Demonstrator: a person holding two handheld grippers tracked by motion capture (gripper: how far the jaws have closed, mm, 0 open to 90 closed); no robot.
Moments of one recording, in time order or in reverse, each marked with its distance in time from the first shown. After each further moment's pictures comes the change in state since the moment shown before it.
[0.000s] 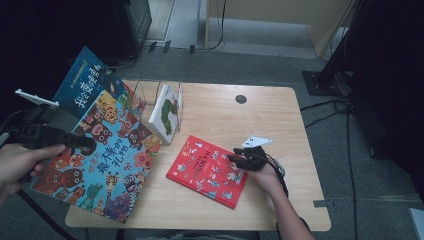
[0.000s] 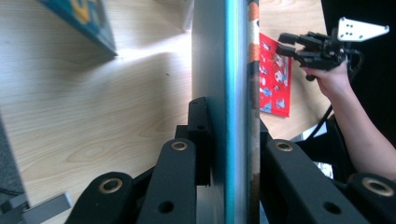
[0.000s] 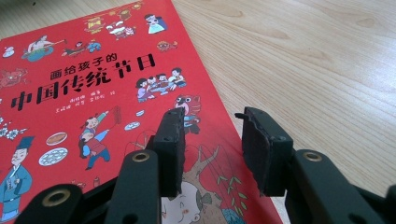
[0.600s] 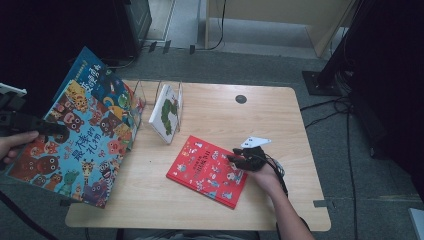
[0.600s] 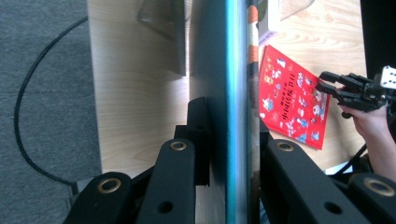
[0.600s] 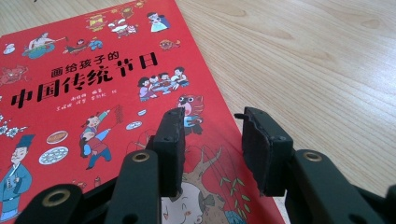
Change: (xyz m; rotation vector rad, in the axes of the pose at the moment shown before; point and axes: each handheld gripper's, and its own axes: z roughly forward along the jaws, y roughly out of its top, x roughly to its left) left arm 0.043 0.019 -0.038 -0.075 0.124 -0.119; right arm 0.001 0.000 0.002 0.001 0.003 -0.016
